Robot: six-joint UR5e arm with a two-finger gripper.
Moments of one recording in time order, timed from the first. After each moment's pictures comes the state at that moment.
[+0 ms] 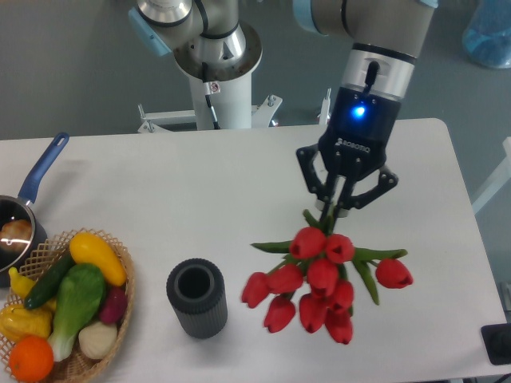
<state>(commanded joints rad) 2.66 -1.79 -1.49 -0.80 0.61 0.86</state>
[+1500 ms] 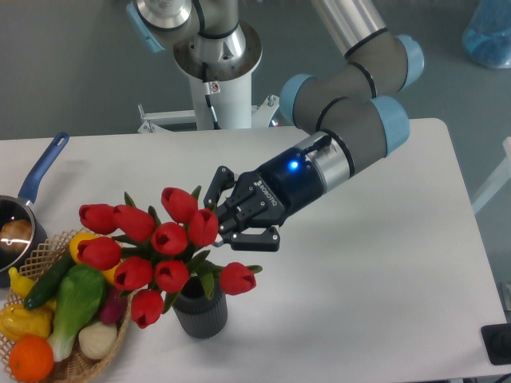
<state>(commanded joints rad) 2.58 -2.02 -1.55 -0.77 0.00 1.22</state>
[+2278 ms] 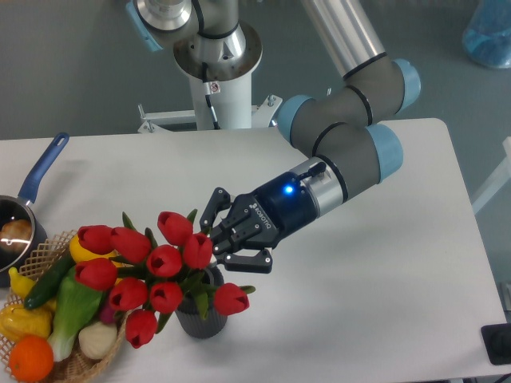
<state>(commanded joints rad) 2.55 -2.07 -1.55 -0.77 -0.03 1.26</state>
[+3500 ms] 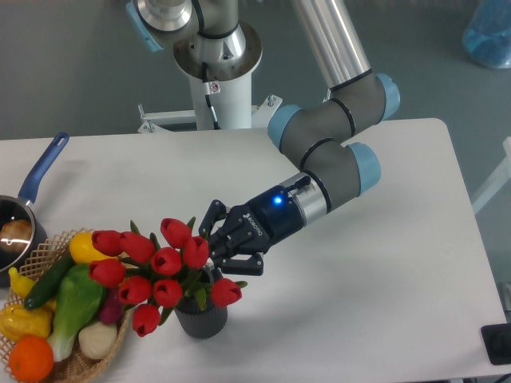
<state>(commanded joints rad) 2.57 -2.07 -1.72 -0.77 -0.03 1.51</state>
